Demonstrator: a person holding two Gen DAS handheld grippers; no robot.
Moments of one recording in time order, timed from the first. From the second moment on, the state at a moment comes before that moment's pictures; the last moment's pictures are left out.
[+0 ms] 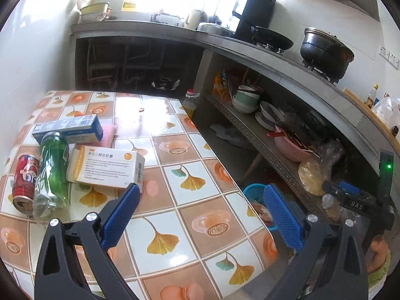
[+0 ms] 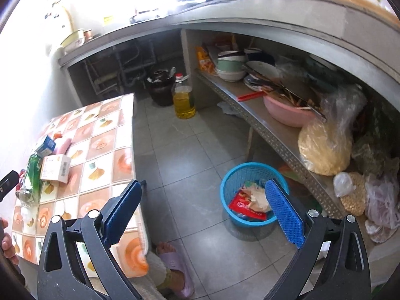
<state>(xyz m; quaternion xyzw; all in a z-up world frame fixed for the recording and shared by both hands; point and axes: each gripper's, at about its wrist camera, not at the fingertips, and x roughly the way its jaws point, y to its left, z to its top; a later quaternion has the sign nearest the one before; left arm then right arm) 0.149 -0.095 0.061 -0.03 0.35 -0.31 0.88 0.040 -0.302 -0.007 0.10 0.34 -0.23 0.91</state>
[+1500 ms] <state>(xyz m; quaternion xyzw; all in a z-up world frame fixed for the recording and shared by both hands) 0.161 0.037 0.041 -0.12 0.33 -0.25 0.90 0.101 -0.155 0.016 -0.01 0.29 -0.08 0.95</state>
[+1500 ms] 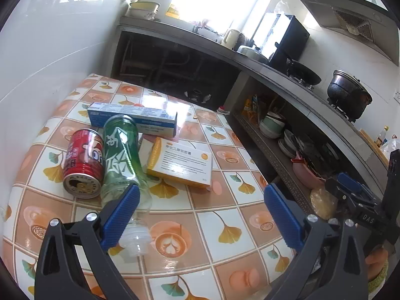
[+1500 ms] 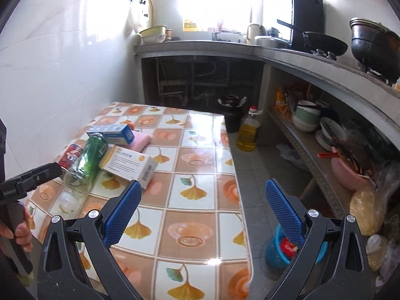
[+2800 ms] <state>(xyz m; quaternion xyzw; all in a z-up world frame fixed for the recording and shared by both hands) 0.196 0.061 0.002 -0.05 0.37 -0.18 0.91 0.245 -0.081 -0.037 -0.13 0.37 0.20 0.90</state>
